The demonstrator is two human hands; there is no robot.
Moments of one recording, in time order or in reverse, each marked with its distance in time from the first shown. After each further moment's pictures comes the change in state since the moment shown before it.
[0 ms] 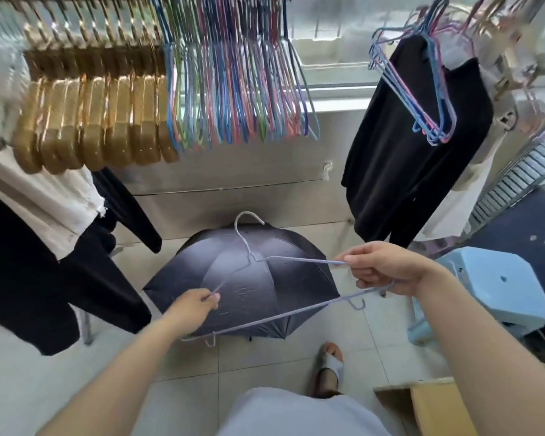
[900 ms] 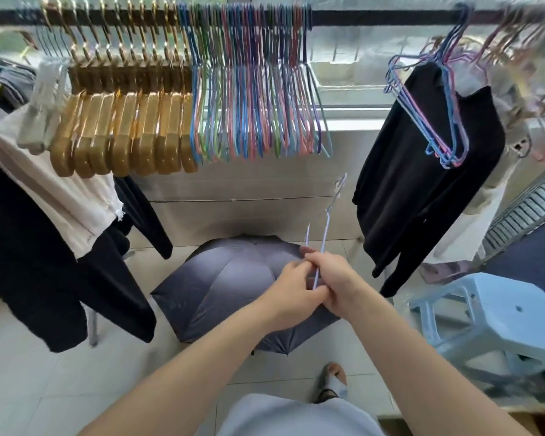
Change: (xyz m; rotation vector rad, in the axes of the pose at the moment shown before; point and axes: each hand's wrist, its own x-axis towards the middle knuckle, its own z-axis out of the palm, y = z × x) left_hand -0.078 0.172 0.038 -0.175 -0.066 0.486; right_hand 0.042 -0.026 0.114 0.379 0.309 -0.022
